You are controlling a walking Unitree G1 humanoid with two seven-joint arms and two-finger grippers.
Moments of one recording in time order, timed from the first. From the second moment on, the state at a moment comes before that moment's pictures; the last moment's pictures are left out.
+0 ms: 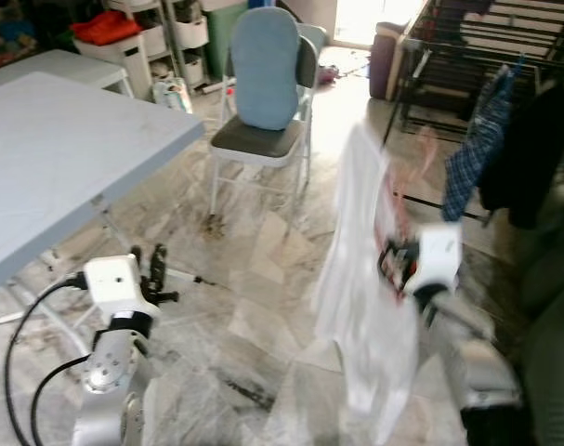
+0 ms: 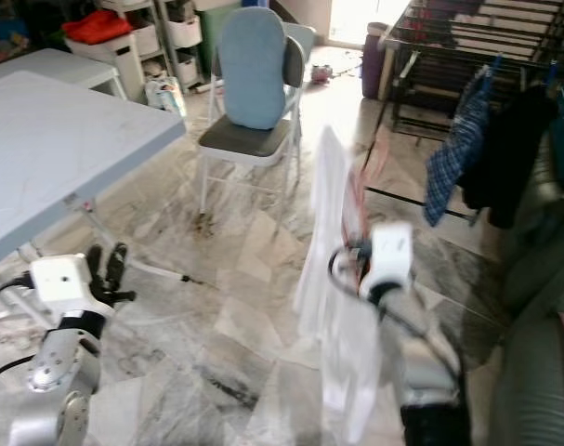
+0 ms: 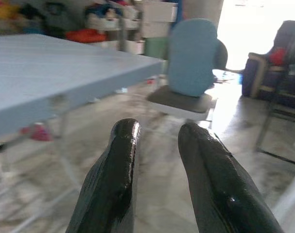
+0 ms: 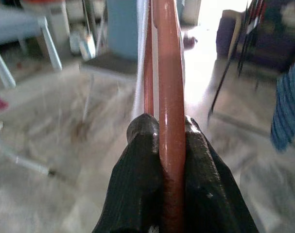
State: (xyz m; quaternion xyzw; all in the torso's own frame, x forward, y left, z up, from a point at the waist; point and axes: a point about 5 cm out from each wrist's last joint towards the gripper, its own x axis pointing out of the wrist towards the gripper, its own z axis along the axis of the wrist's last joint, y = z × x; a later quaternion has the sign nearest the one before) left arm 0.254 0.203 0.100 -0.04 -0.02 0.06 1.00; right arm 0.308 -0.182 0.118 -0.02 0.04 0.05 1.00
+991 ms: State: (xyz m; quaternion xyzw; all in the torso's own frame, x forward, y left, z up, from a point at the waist) left arm 0.248 0.203 0.090 -0.05 -0.01 0.06 1.00; right arm 0.301 -0.175 0.098 -0.03 0.07 0.07 0.99
